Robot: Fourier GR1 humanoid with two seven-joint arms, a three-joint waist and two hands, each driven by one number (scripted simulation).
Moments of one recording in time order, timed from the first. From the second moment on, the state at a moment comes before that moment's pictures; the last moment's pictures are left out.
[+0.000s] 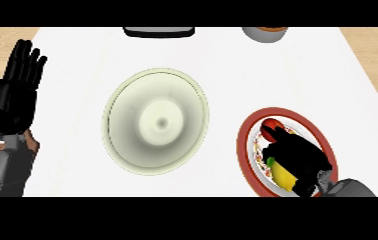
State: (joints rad) left arm -0.25 0.34 0.18 -1.48 0.18 0.06 -0.03; right arm -0.13 -0.52 0.48 -1.60 1.03 0.57 -0.01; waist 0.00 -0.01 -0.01
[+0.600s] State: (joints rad) left arm -0.25 0.32 0.18 -1.51 0.16 0.05 -0.01; right arm -0.27 -0.54 0.33 -1.42 1.04 0.44 -0.24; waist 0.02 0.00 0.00
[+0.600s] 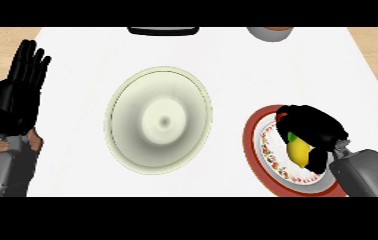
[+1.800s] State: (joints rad) left arm -0.25 0.32 0.19 -1.49 0.16 0.03 -0.03; right arm -1.00 -0.68 -0.09 -0.68 0.77 0.34 -0.80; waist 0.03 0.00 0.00
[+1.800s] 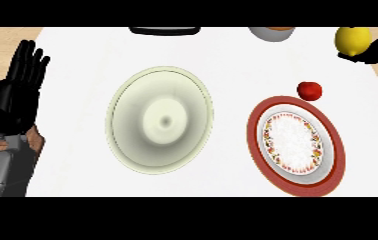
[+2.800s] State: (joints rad) left arm -0.24 0.33 0.22 -1.50 0.16 0.04 0.00; right arm -1.17 -0.32 -0.03 -1.04 0.47 0.74 -0.24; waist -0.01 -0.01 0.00
